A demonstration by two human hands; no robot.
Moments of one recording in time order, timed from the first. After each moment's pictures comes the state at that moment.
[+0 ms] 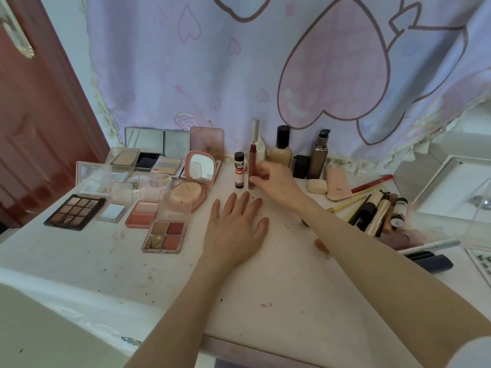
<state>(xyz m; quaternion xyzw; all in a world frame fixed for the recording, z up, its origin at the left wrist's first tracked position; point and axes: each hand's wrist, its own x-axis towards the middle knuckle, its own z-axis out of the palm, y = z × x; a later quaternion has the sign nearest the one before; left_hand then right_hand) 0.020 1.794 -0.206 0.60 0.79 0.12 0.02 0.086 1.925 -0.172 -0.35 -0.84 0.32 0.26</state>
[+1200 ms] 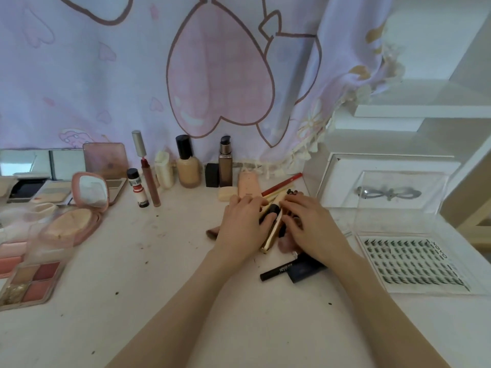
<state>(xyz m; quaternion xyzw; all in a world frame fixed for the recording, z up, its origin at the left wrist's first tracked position) 0.166 1.890 -0.181 0.67 0.70 0.25 0.06 0.311 1.927 -0.187 -0.49 -0.84 0.07 0.22</state>
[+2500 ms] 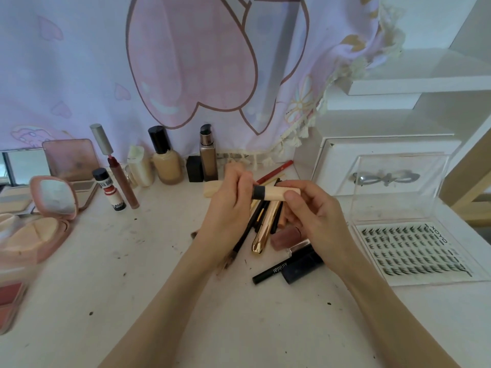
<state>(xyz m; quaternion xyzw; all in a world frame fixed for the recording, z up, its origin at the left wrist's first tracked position) 0.163 1.886 -0.157 0.57 0.54 0.53 0.33 0.308 1.896 -0.162 -0.39 -0.63 0.46 0.49</state>
